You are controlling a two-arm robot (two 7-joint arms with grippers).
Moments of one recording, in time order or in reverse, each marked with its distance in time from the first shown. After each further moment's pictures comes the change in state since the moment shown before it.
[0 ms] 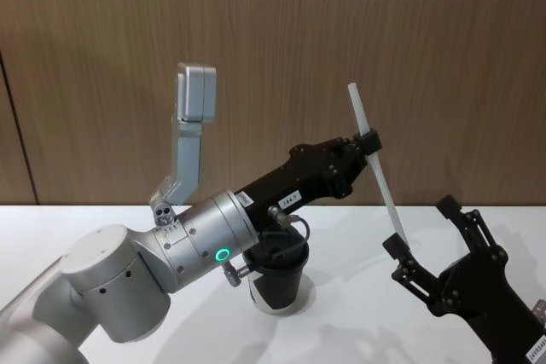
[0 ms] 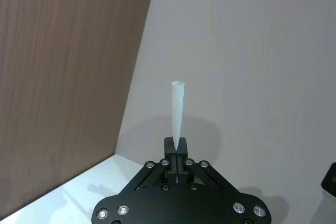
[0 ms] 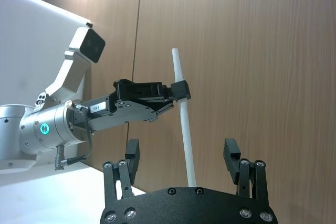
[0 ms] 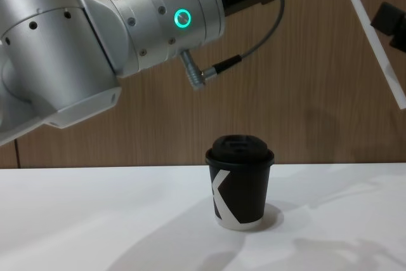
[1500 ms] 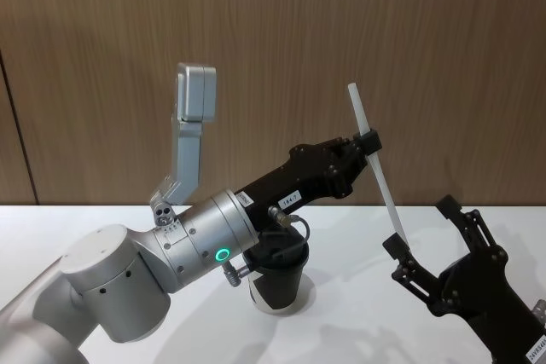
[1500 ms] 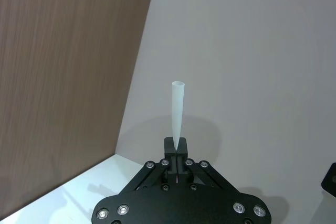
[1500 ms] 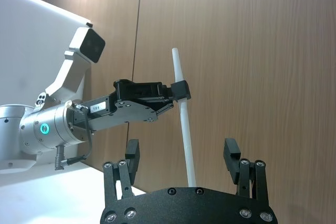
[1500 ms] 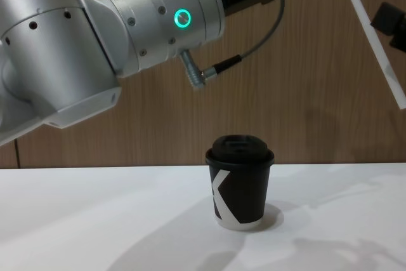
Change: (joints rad) left arm 0.000 0.000 0.000 0.000 0.000 0.000 0.000; right arm 0.000 0.000 0.000 0.000 0.000 0.000 0.000
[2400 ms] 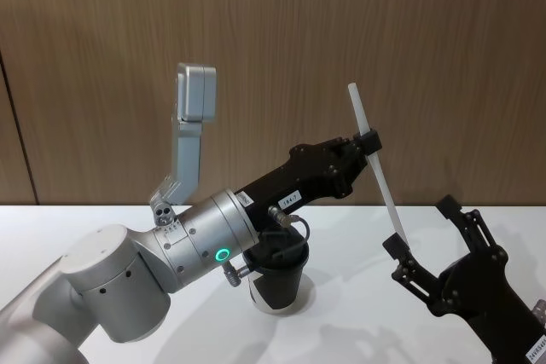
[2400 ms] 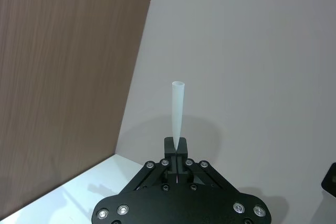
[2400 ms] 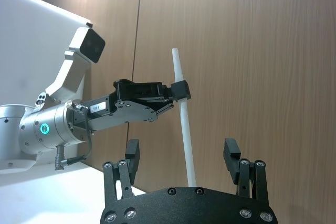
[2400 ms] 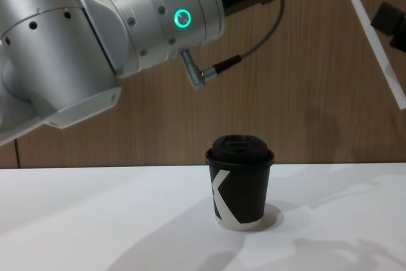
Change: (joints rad) left arm 0.000 0.000 0.000 0.000 0.000 0.000 0.000; right arm 0.000 0.000 0.000 0.000 0.000 0.000 0.000
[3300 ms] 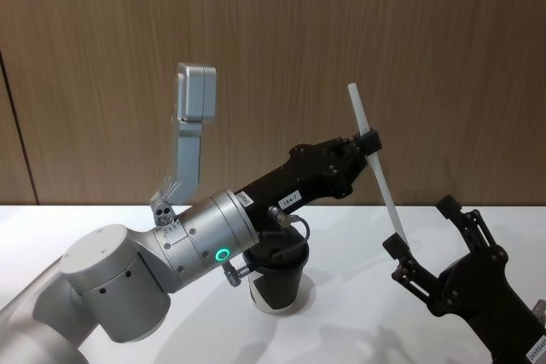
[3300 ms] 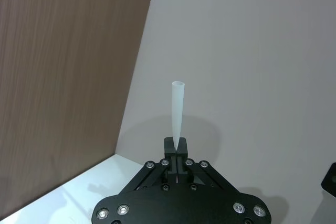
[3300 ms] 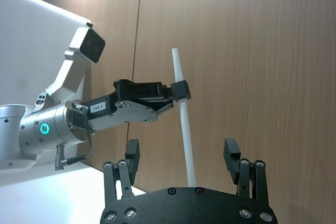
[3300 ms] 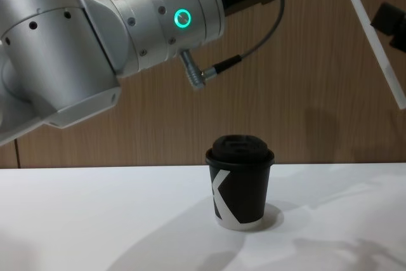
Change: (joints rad) left arm 0.000 0.000 0.000 0.000 0.000 0.000 0.000; right arm 0.000 0.000 0.000 0.000 0.000 0.000 0.000
